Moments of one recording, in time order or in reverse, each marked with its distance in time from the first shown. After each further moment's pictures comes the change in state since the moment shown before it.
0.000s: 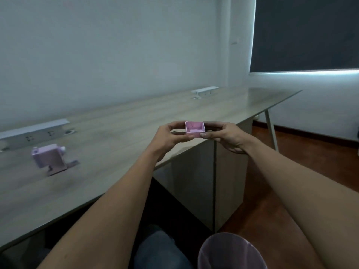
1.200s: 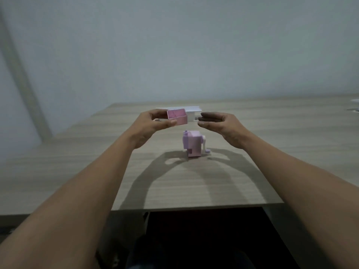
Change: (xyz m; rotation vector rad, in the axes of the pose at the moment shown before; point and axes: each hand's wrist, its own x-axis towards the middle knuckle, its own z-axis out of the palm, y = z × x) left_hand -0.197 0.030 -0.357 0.291 0.659 -0.149; right_hand 0.189 0.056 0.361 -0.130 -0.513 -0.092
